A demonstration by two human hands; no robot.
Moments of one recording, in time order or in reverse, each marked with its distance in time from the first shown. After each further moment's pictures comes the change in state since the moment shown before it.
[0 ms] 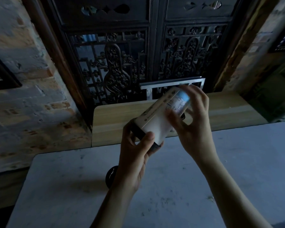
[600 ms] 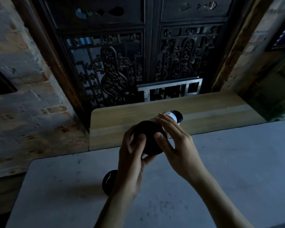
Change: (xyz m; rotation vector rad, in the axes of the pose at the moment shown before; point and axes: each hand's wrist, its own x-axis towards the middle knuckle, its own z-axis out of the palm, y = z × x) left_hand 0.003 -0.017 0.003 0.087 0.117 -0.061; right_hand -0.028 0.028 0.007 -0.178 -0.242 0.028
